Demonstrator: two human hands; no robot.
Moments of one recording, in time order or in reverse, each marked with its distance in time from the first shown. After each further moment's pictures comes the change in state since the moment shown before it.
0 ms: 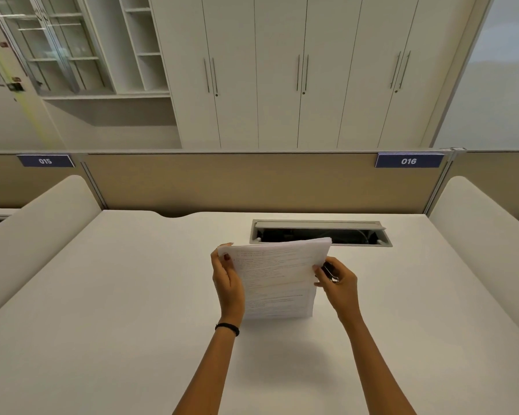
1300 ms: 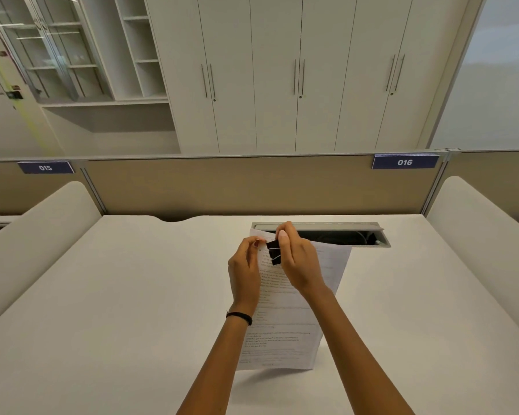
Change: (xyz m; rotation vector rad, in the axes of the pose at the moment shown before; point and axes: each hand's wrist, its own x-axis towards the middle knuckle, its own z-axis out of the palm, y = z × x) left_hand 0.007 0.027 0.022 0.178 -0.177 0.122; right_hand 0.013 -0.100 0.063 -0.354 -0.120 -0.400
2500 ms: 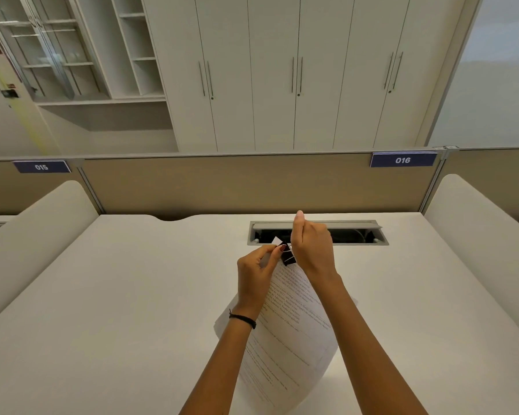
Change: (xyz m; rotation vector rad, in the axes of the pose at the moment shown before) left_hand -0.010 0.011 0.007 -0.039 -0.138 0.099; right_hand 0.019 0.009 -0.017 -0.100 0.192 0.109
